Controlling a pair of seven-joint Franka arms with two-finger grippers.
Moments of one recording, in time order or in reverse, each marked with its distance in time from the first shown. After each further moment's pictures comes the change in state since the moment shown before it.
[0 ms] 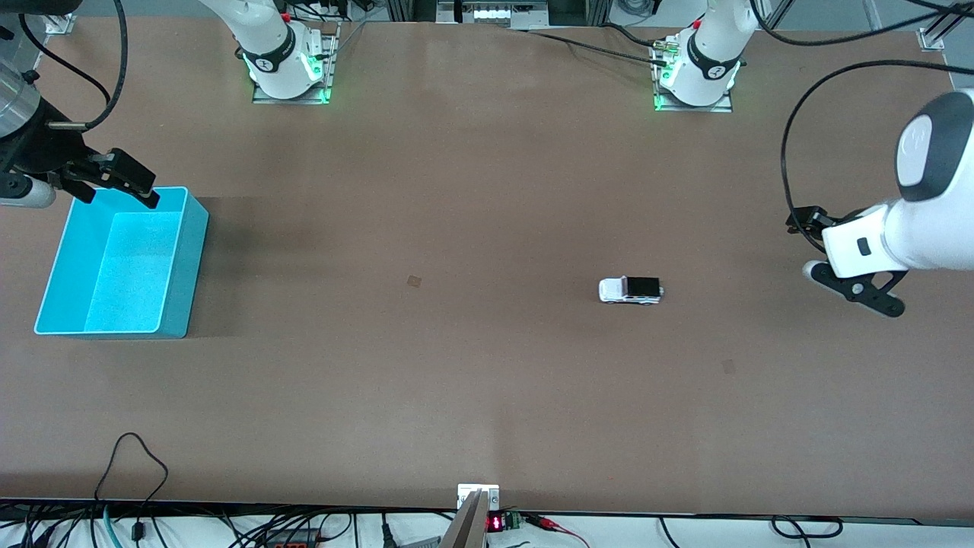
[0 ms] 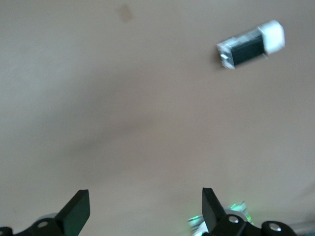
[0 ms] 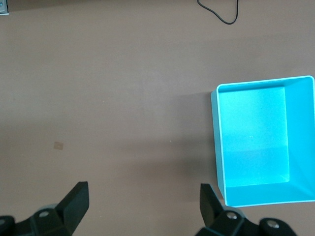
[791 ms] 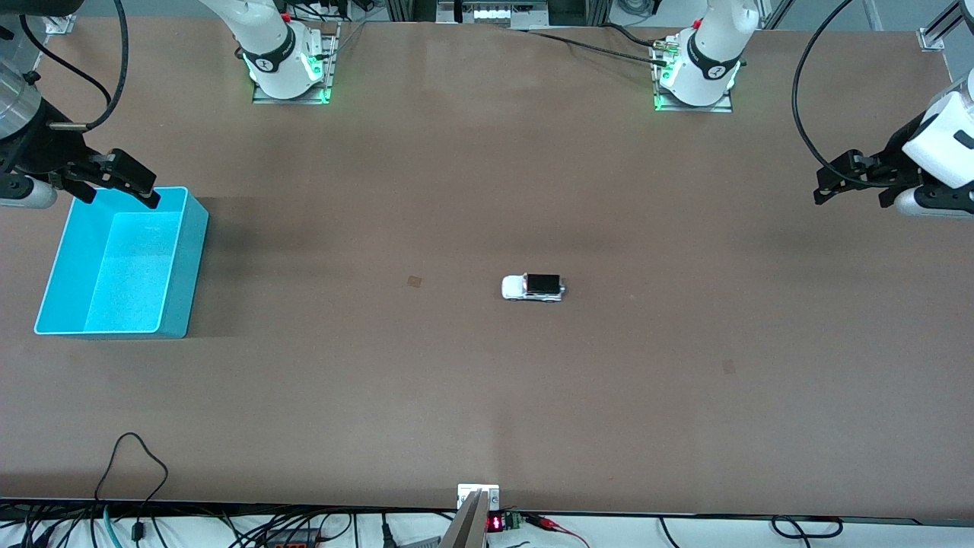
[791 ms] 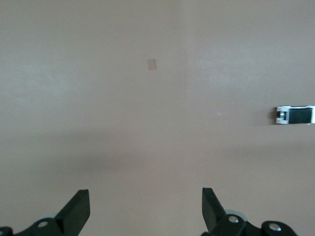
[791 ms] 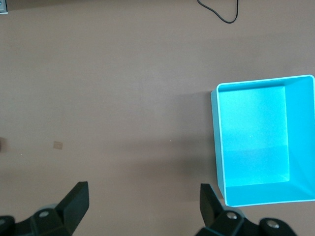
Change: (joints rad) left arm -0.053 -0.331 0.118 -0.254 -0.136 0.208 -0.206; right arm 0.000 0.000 0.000 -0.003 0.000 0.000 0.000
